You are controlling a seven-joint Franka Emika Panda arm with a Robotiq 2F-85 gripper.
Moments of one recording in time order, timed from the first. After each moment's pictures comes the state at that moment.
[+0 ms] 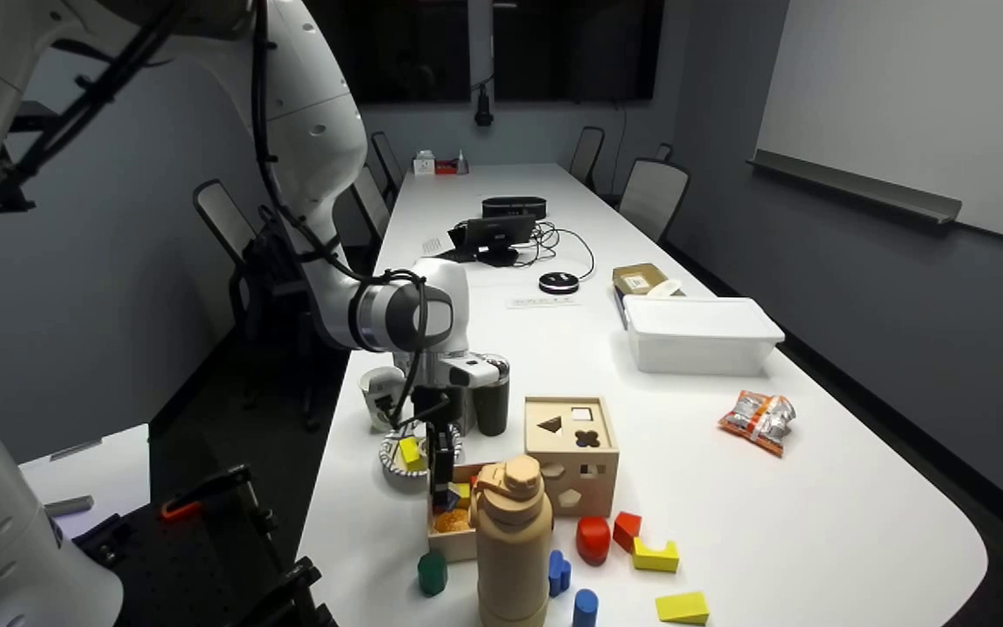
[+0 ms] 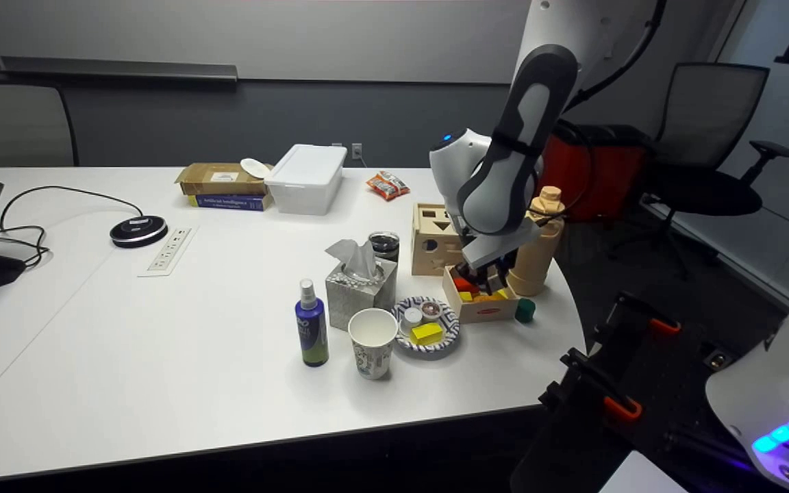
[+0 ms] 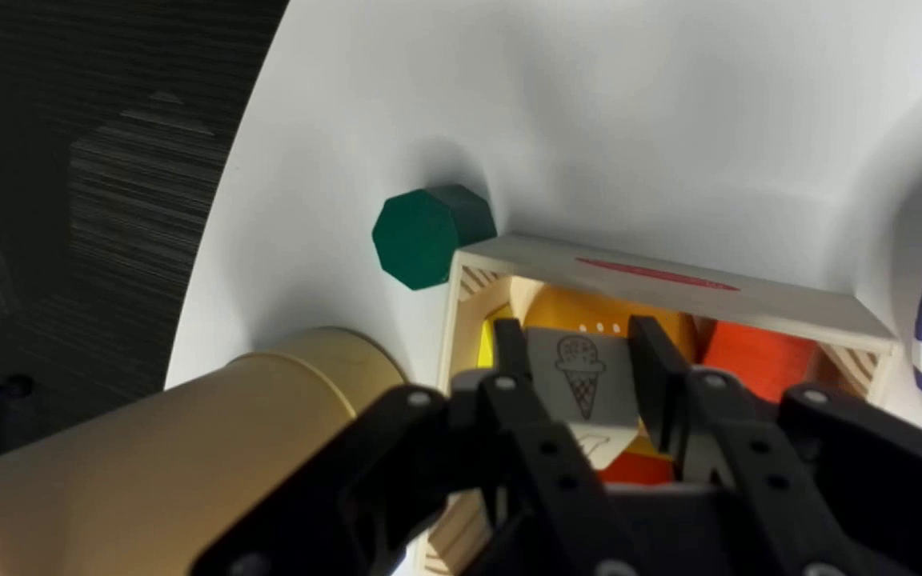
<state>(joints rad) 0.25 0.64 -0.27 -2.29 -0.24 2.60 0.73</state>
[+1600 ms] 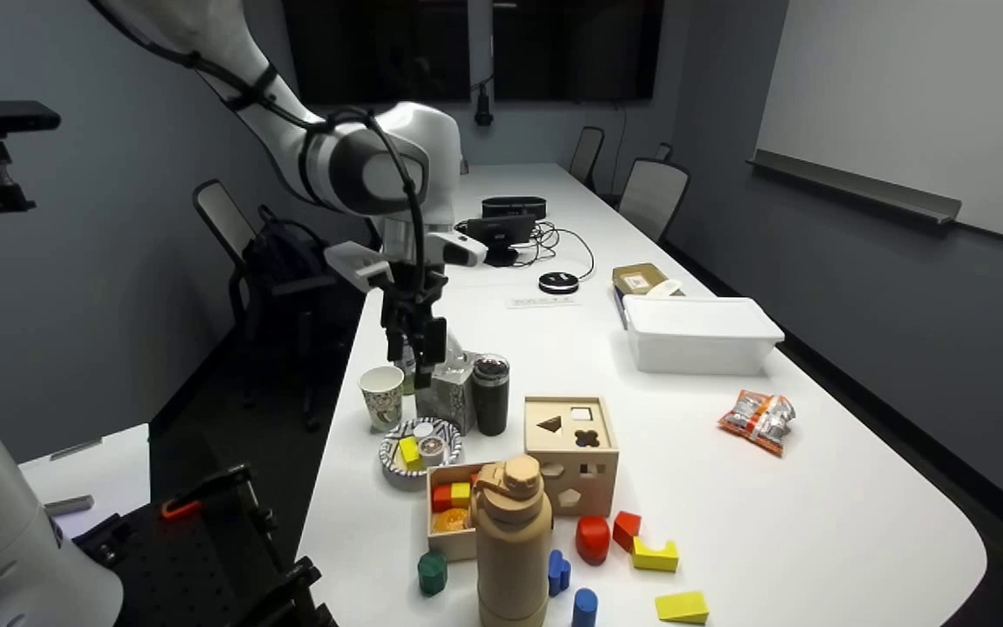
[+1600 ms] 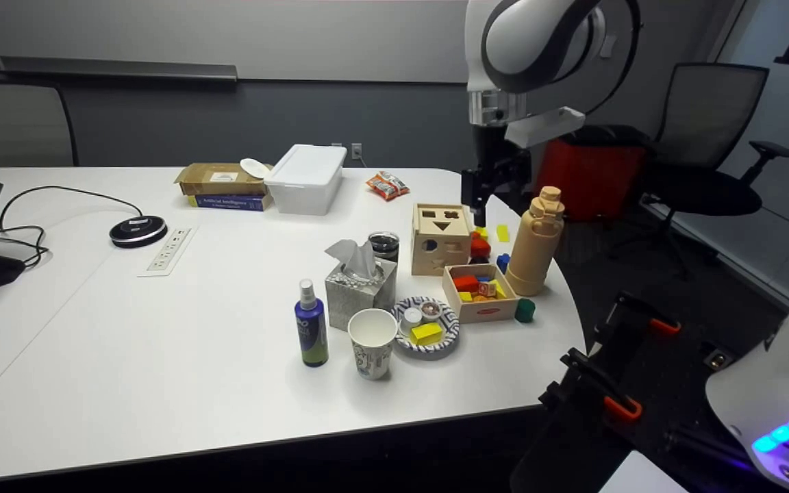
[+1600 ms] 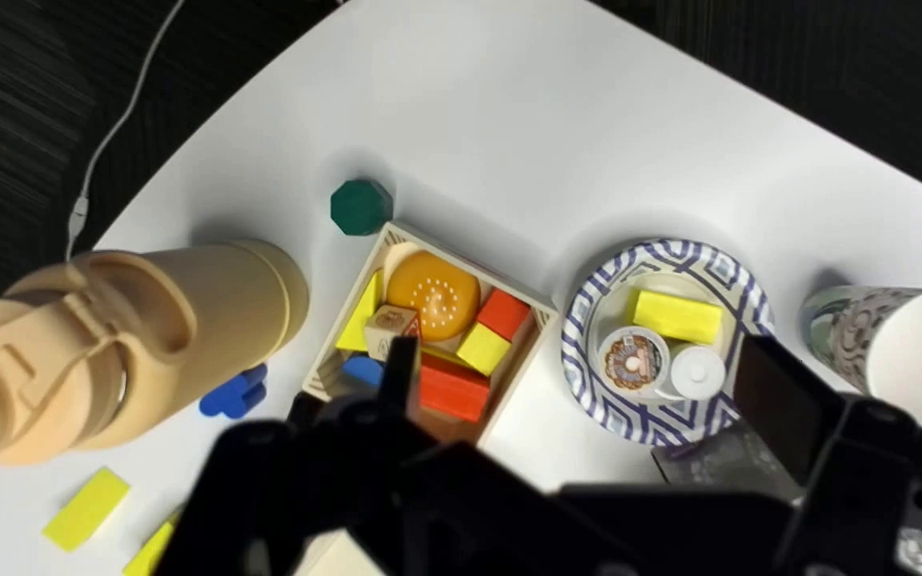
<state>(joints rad) 0.06 0.00 -0.07 -2.46 -0.04 2.28 0.14</state>
